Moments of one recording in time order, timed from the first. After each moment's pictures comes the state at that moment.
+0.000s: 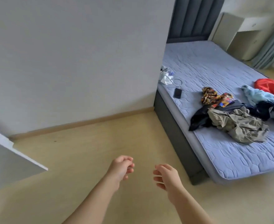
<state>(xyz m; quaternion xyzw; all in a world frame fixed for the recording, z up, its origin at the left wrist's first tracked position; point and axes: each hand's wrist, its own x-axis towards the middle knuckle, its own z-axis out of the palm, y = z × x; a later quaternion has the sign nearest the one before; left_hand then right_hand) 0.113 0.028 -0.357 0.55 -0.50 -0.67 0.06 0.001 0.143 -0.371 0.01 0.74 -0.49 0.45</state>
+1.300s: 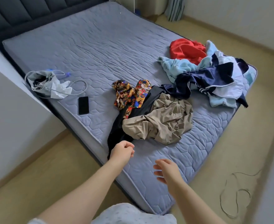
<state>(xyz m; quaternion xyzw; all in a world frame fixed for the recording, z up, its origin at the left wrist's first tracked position) -0.553 0.096 -0.430 0.40 -0.70 -0.57 -0.14 -0.561 0.261 -0.432 0.26 0.70 -0.57 0.36</state>
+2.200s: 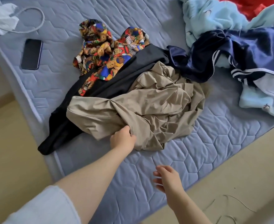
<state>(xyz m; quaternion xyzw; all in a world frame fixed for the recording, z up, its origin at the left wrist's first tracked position) -0.781 0.229 -0.677 0.46 -0.80 -0.31 -0.21 -0.775 0.399 -0.657 0.31 0.69 -0.44 0.48</state>
